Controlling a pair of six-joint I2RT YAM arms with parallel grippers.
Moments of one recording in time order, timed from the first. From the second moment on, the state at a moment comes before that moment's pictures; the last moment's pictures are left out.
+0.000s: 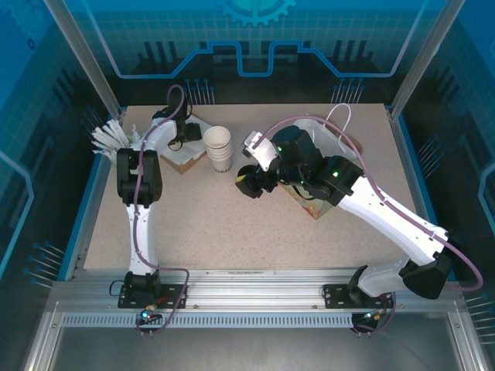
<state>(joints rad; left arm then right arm) -0.03 2.34 1.97 -0.69 -0.09 -0.29 0.85 1.37 1.50 -0.72 -0.05 -0.12</state>
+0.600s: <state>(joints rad) -0.02 2.34 1.98 -0.71 -0.10 -0.27 0.85 1.37 1.49 -0.72 -0.05 -0.12</state>
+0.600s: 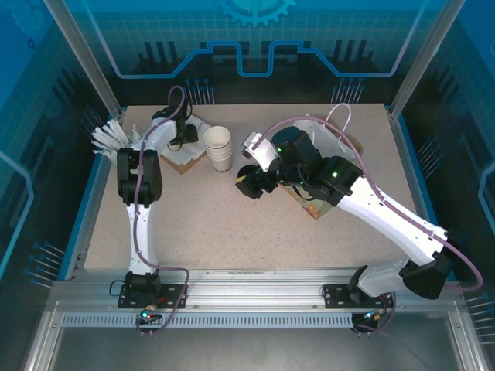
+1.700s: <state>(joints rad) -0.01 2.30 1.96 -0.71 -0.08 -0.27 0.85 1.39 1.49 -0.73 -0.06 -0.12</state>
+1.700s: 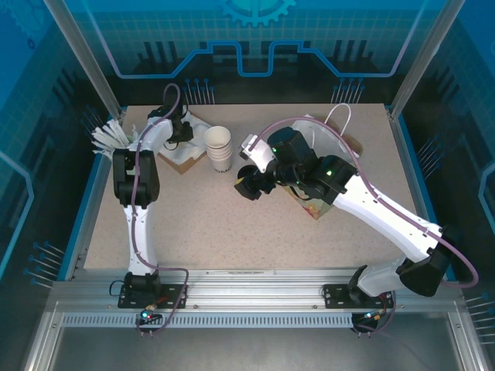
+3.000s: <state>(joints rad) 0.01 2.23 1.92 -0.70 -0.08 -0.27 0.85 1.41 1.49 -0.74 -0.06 -0.11</state>
